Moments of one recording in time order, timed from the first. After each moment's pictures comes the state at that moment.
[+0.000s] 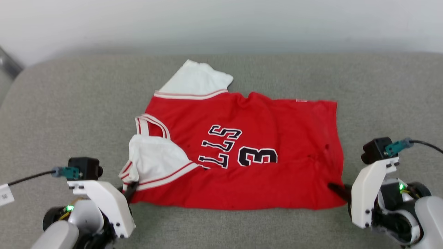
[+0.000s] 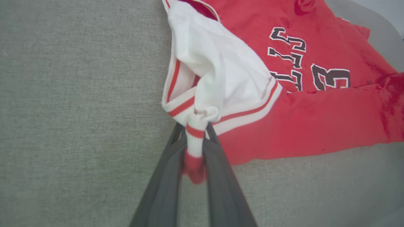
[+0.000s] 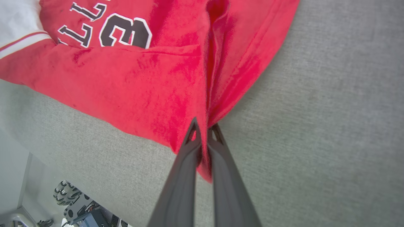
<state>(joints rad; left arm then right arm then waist) -0.20 0.58 -0.42 0.05 -0.92 0.15 0.38 -0.26 -0.33 0.21 0.16 0.63 0.13 0.79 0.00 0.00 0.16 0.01</state>
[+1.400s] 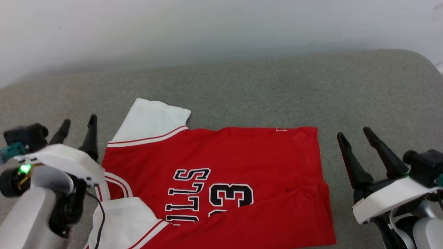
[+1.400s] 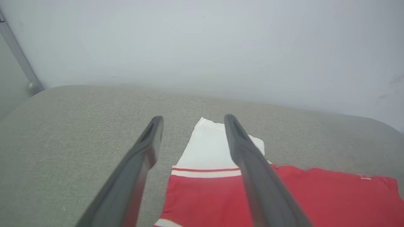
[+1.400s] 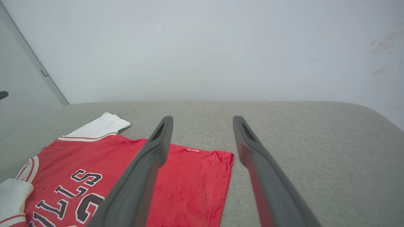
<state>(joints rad) -0.28 0.55 -0.30 0.13 -0.82 0.22 0.01 -0.07 -0.22 0.10 -0.08 0.36 0.13 0.08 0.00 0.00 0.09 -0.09</state>
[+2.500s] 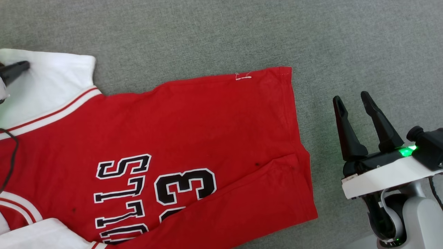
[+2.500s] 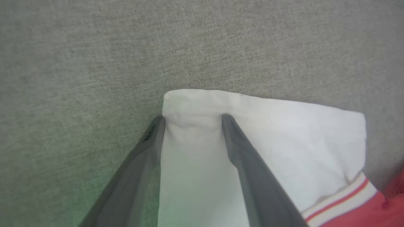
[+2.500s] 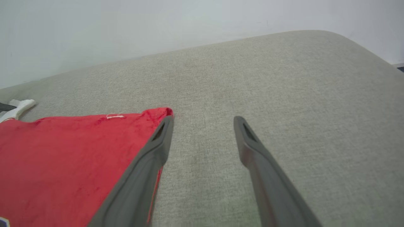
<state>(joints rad) -0.83 0.87 -0.37 0.30 -1.01 0.08 0.88 -0.21 -0.10 0.09 -0.13 0.34 0.13 0.00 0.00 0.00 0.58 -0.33</state>
